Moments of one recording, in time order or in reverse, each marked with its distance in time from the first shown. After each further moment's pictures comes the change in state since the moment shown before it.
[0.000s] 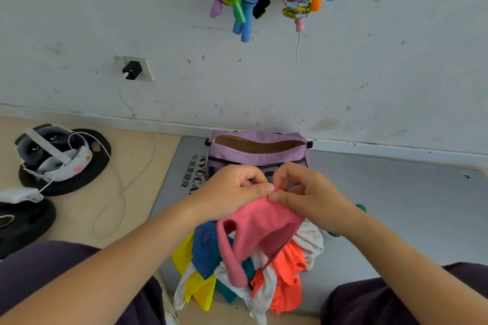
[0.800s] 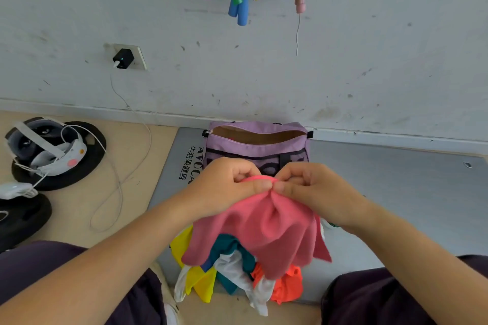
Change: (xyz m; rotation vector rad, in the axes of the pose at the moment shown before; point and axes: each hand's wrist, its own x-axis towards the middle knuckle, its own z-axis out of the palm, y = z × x) left_hand -0.008 0.003 -0.004 -0.001 0.029 0.007; right_hand -0.004 -0.006 -0.004 0.086 -0.033 0.200
